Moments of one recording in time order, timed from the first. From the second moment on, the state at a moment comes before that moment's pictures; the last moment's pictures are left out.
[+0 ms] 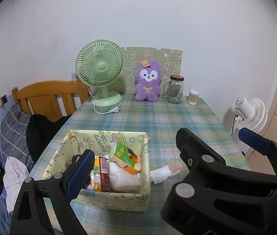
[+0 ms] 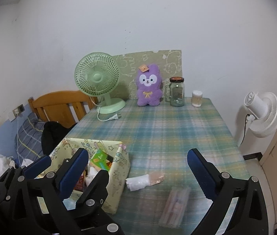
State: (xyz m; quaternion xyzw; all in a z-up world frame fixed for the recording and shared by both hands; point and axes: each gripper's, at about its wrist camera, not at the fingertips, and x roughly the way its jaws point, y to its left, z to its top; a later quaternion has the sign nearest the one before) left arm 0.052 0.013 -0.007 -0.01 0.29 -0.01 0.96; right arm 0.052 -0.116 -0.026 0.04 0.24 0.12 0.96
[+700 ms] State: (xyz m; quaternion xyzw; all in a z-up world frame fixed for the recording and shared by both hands) left arm 0.041 -0.033 -0.028 0.01 0.27 -0.03 0.96; right arm 0.040 -0.157 -0.049 0.04 0.23 0.08 0.97
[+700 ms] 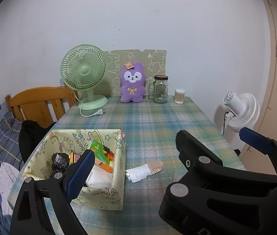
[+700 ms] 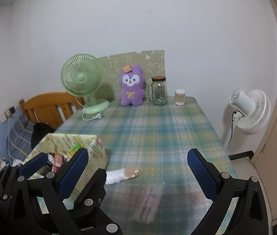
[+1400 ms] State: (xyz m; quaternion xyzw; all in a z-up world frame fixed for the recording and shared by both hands) left arm 0.050 -0.062 -0.084 0.02 0.33 -0.06 0.94; right arm 0.056 -0.178 -0.112 0.04 0.30 0.07 0.95
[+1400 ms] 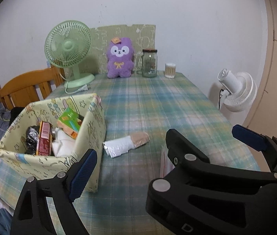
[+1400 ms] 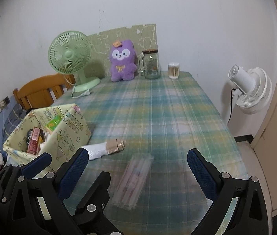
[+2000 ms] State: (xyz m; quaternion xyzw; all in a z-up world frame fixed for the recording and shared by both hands) left arm 0.062 -0.054 -0.132 0.03 0.39 -0.06 0.92; right arm 0.076 -0.168 -0.163 0.05 0.36 0.06 0.93
